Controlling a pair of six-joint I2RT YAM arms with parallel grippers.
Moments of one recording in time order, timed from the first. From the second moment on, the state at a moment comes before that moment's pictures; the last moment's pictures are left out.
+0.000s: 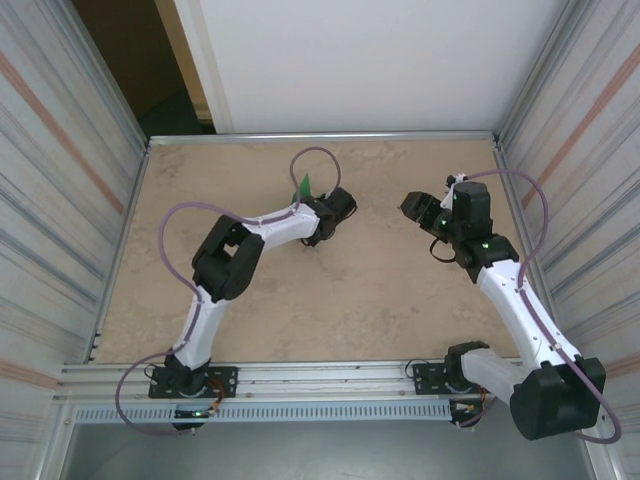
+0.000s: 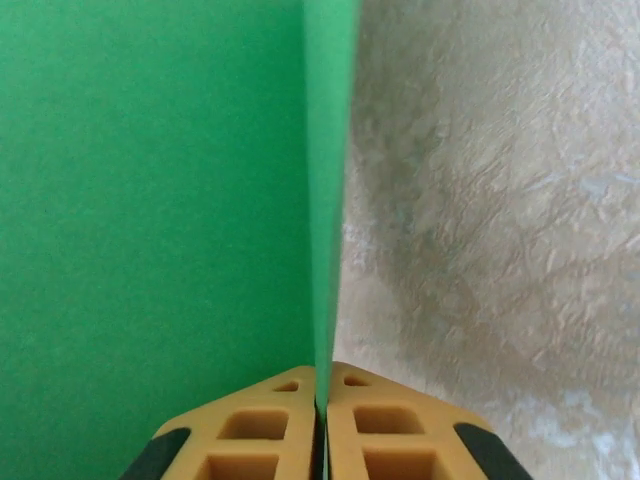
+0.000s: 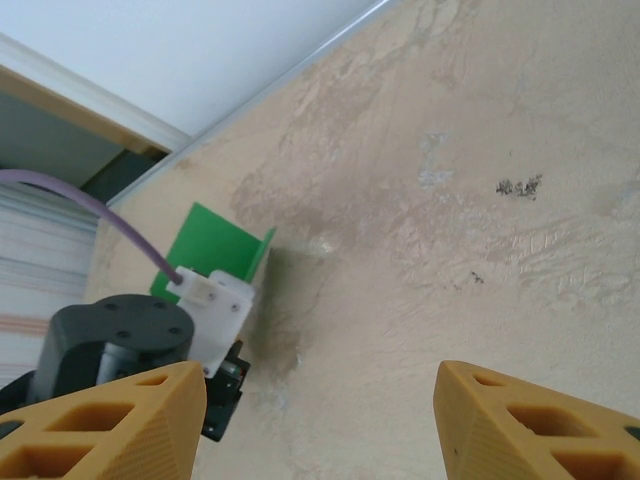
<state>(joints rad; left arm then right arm) -0.76 2.22 1.67 -0.76 -0.72 0.08 0.18 1.05 0.86 -0.34 -0.20 0.70</state>
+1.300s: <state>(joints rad) -0.87 2.14 1.72 -0.87 -0.30 -0.31 0.16 1.19 0.87 -0.29 -0.23 0.75</state>
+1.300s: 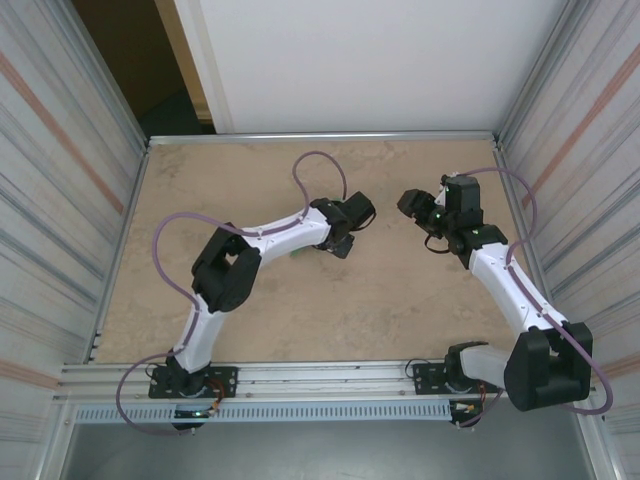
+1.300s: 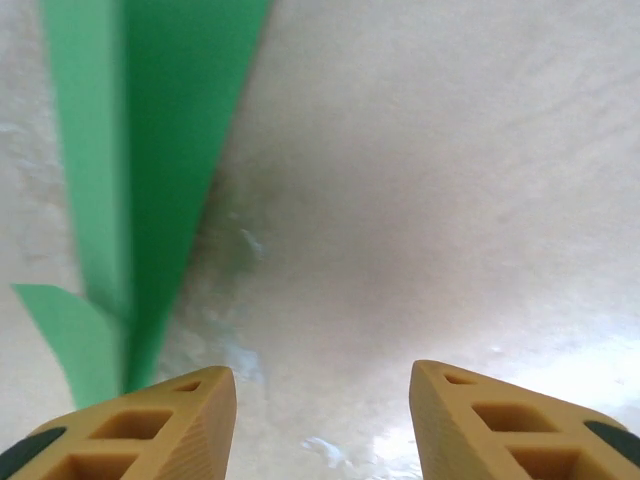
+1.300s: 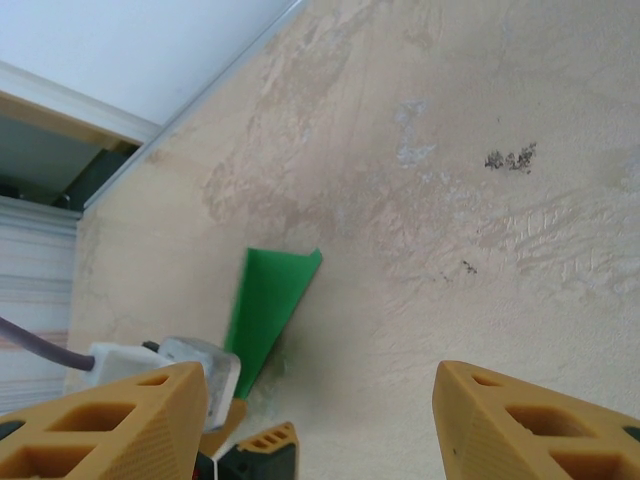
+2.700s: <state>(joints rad) -0.52 2.01 1.32 -0.41 0.30 -0.54 0.45 1.62 0.87 -0.11 -0.33 1.04</state>
